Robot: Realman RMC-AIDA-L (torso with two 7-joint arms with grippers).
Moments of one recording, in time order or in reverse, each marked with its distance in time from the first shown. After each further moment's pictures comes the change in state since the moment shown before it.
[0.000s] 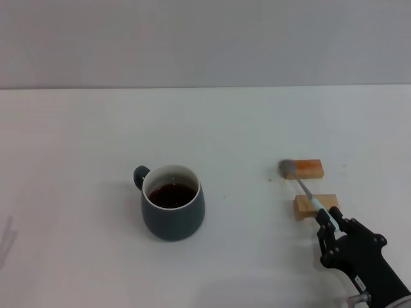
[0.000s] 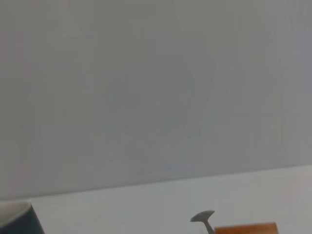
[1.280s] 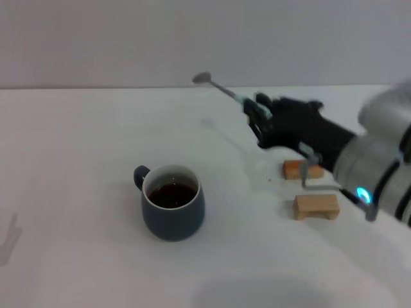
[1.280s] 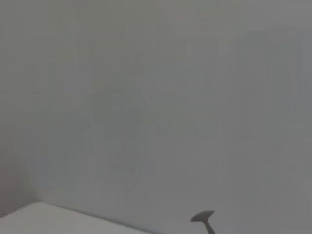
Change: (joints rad) left arm -0.016 -0.003 0.001 -0.002 0.000 -0.006 0.000; right arm -0.096 -0.151 0.999 1.093 -0.173 1.389 -0.743
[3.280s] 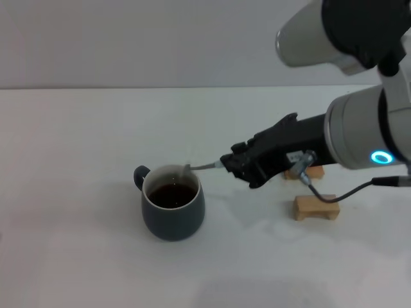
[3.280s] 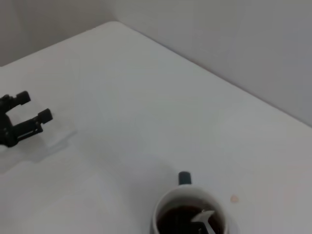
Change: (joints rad) left arm 0.020 0.003 -0.051 0.013 -0.003 -0.016 0.000; right arm 0.354 0.148 0.371 0.406 -0.601 1.352 0.611
